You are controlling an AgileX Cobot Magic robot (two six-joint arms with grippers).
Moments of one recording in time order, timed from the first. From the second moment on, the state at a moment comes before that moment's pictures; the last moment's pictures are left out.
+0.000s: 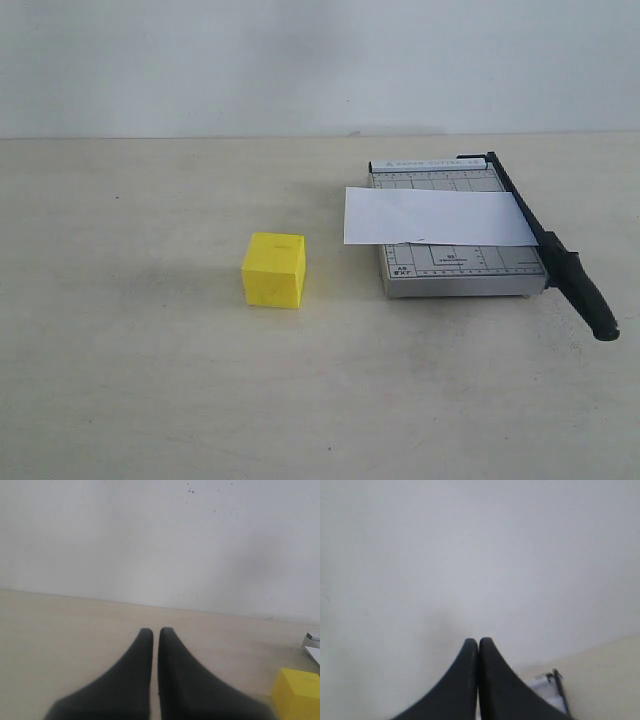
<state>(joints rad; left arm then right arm) -0.13 0.00 0.00 -0.02 0.09 -0.10 0.16 0.01 0.00 0.15 -0.18 0.28</state>
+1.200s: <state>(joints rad) -0.13 0.00 0.00 -0.02 0.09 -0.10 0.16 0.03 -0.46 -0.22 0.54 0.50</state>
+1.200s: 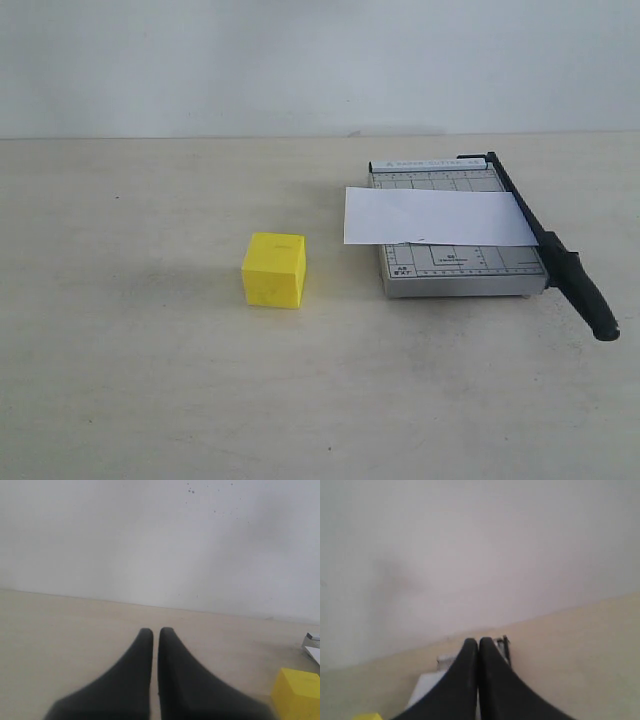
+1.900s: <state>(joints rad) -0.13 0.00 0.00 -0.02 0.09 -0.10 0.16 0.80 -0.67 -0.07 0.78 0.11</state>
